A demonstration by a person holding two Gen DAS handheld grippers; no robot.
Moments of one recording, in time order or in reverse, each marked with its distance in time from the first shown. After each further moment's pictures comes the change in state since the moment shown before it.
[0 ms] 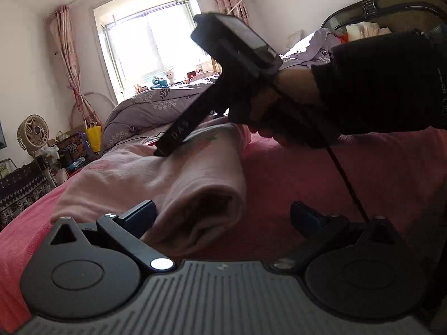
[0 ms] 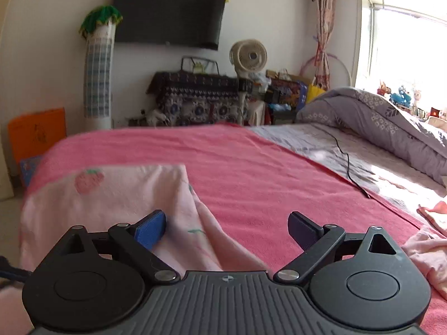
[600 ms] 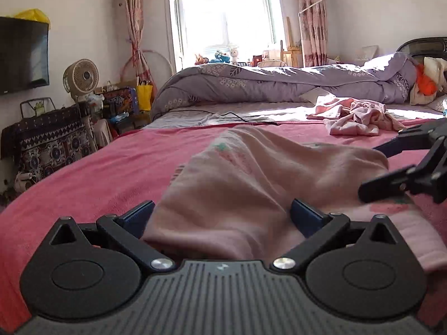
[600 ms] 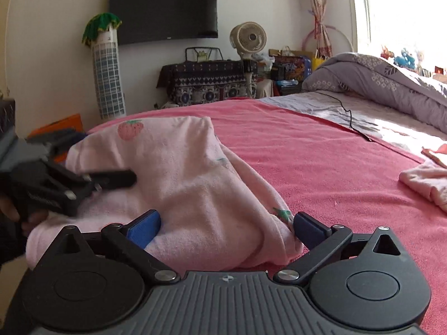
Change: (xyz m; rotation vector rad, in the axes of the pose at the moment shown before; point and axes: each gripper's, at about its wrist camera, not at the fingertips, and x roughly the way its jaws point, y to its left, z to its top) left arm 0.066 0.118 0.001 -0.317 0.050 0.160; right arm -0.069 -0.016 -0.048 0.171 0.009 0.127
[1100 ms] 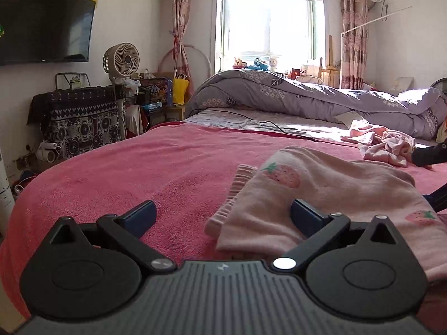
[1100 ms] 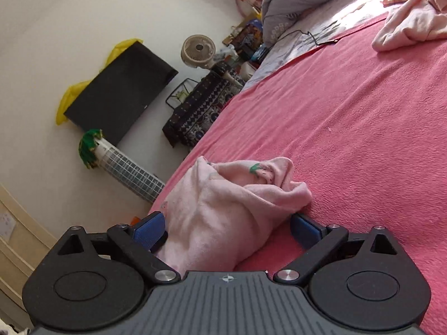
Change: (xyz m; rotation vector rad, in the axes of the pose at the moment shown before) left arm -0.026 0.042 0.005 -0.144 0.006 0.109; right arm 0.006 -0.083 -0.016 0.750 -0.026 0.307
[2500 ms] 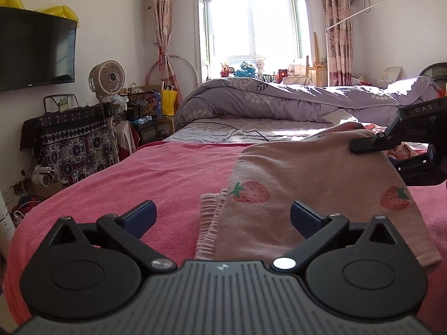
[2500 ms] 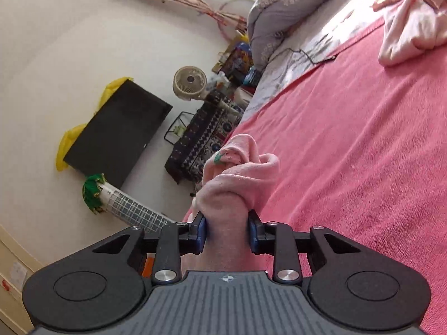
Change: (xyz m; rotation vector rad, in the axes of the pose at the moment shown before) left arm 0.000 -0.044 0.032 0.107 -0.035 -0.029; right arm 0.011 0.006 0.032 0.103 -0.148 0.006
